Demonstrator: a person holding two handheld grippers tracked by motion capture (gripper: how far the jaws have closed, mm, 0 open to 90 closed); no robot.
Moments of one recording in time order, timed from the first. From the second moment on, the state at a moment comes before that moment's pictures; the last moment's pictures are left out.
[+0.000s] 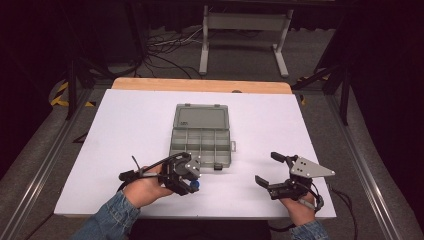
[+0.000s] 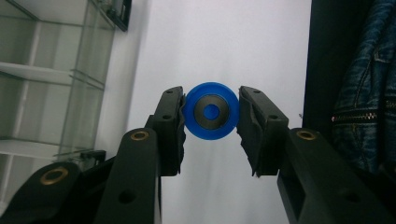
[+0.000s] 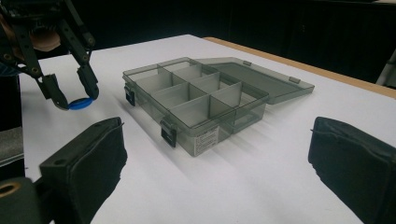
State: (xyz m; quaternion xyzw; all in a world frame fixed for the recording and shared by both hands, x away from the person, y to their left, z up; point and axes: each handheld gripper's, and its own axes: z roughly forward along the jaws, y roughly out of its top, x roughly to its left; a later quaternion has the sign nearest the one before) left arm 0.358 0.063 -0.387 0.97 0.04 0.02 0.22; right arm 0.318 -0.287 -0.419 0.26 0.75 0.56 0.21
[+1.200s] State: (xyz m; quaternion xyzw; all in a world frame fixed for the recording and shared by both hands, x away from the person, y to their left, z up) left arm 0.399 0.068 -0.348 0.96 0.09 0.05 0.25; right arm 0.318 -0.288 -0.419 0.26 0.75 0.56 0.21
